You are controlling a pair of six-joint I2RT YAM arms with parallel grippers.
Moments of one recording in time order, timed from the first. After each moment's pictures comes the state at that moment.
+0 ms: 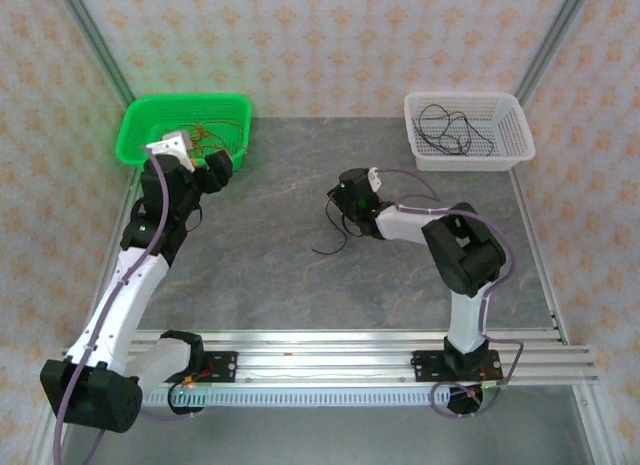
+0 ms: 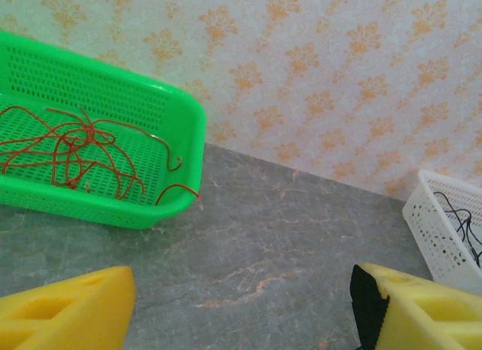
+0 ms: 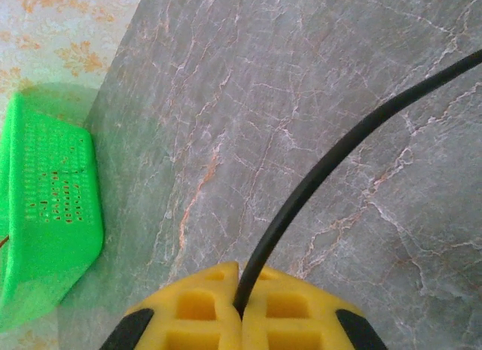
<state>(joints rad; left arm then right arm) -0.09 1.02 0.96 -0.24 -0.03 -0.43 0.59 1.91 1.10 0.20 0.16 1.21</state>
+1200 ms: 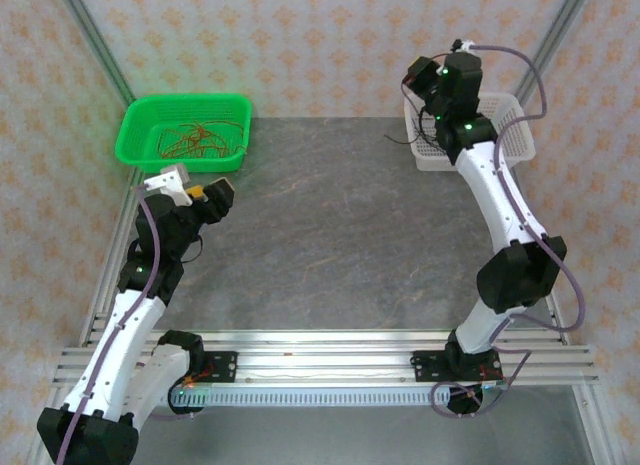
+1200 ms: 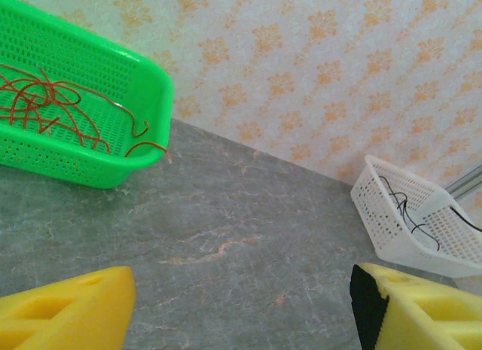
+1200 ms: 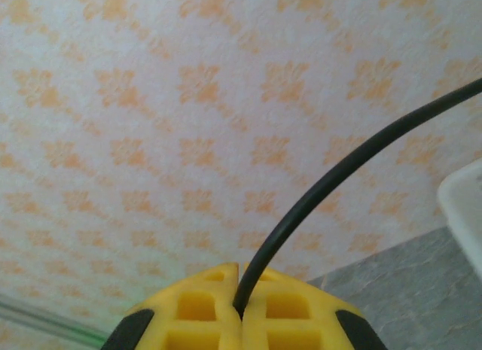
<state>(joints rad) -0.10 0.78 0.72 -0.17 0.07 -0.52 0.18 1.71 1.80 -0.23 -0.01 0.74</state>
